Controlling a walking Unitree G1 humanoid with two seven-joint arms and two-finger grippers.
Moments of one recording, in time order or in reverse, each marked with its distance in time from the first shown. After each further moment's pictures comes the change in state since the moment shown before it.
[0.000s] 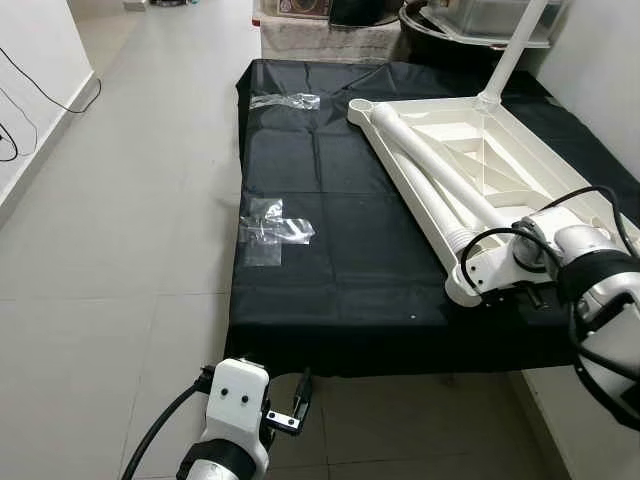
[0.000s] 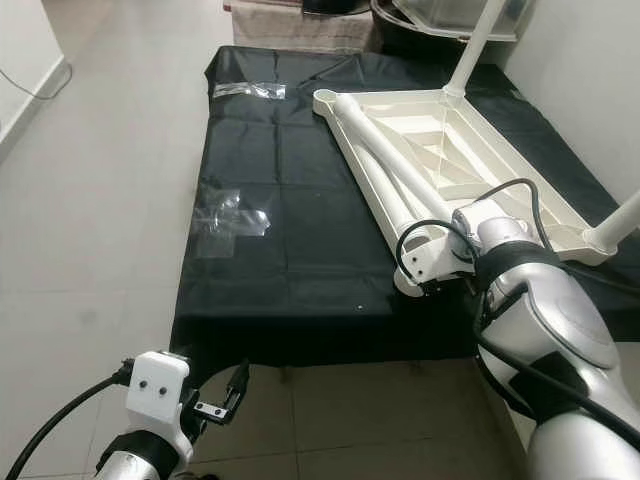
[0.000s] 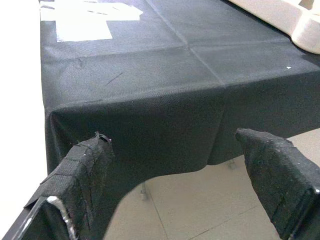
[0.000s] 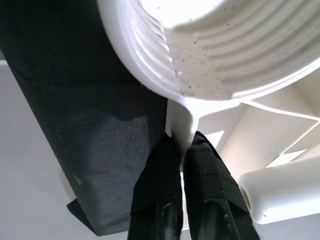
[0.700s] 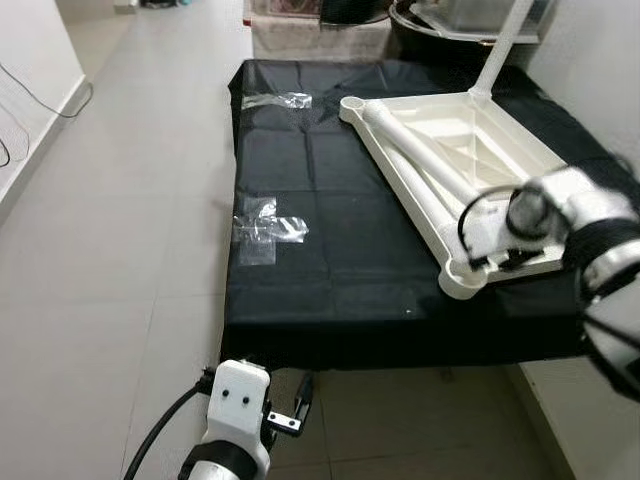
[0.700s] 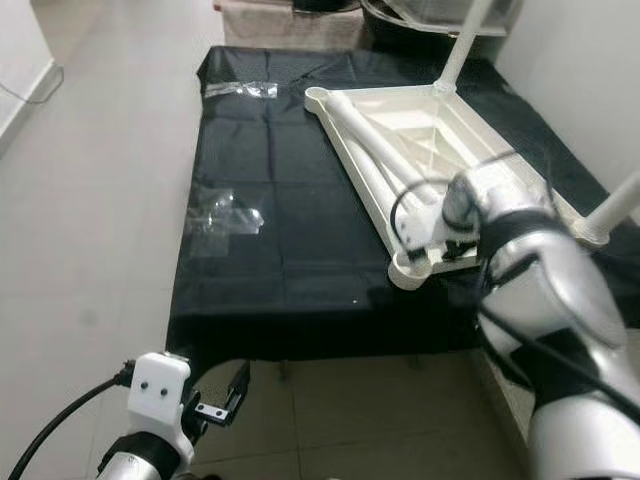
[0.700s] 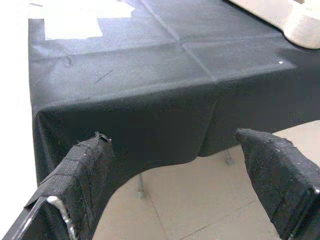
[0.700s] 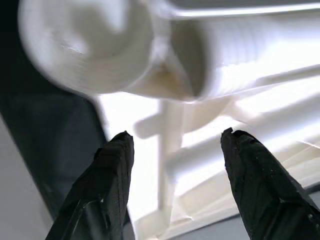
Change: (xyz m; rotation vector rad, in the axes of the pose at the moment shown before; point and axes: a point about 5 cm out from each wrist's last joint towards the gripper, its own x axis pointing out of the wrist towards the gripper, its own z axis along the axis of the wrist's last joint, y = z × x) left arm 0.000 0.000 -0.001 -0.001 0.003 0.000; right arm -0.061 -0.047 -0.003 0.073 -0.235 -0.125
